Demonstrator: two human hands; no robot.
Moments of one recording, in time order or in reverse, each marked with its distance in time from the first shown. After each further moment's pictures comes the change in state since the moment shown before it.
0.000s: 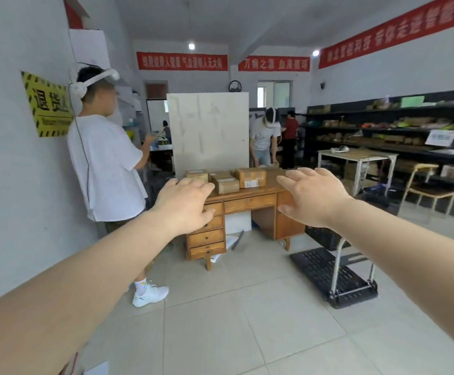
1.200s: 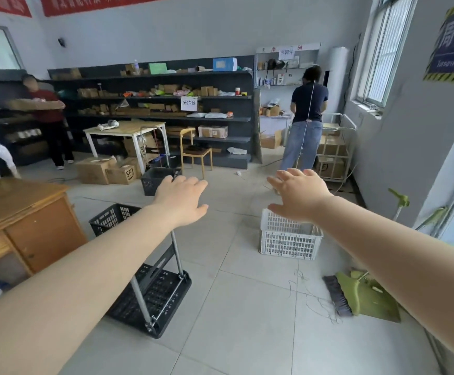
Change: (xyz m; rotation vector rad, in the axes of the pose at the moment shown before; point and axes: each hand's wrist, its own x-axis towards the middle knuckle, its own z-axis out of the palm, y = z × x) left_hand 0.532 0.589 0.113 -0.196 0.118 0.882; right_hand -0.034 0.569 0.255 -0.277 -0.482 0.834
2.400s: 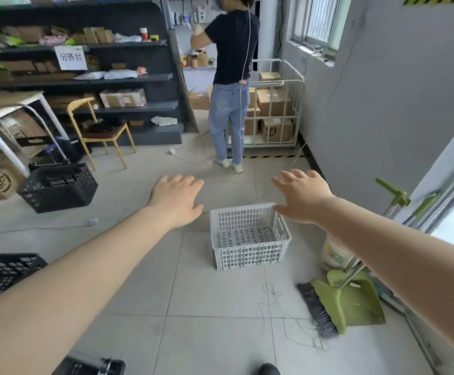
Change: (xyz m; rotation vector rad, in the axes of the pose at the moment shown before) left_hand 0.619 0.098 0.185 -0.057 -0.067 0.325; right_hand 0.429 0.292 0.286 0.048 -0.291 0.266
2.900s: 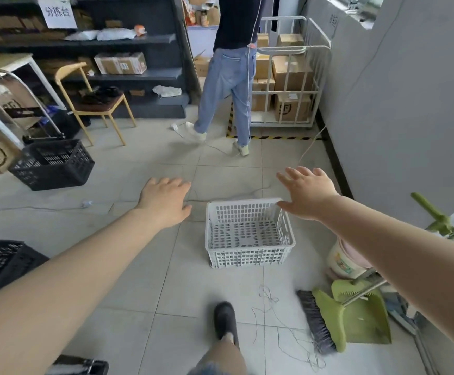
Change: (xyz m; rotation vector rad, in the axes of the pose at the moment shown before) left_hand 0.183 0.000 0.063 -0.011 -0.179 -0.101; right_hand 0.186 0.093 0.075 0.064 -0.120 -0.059
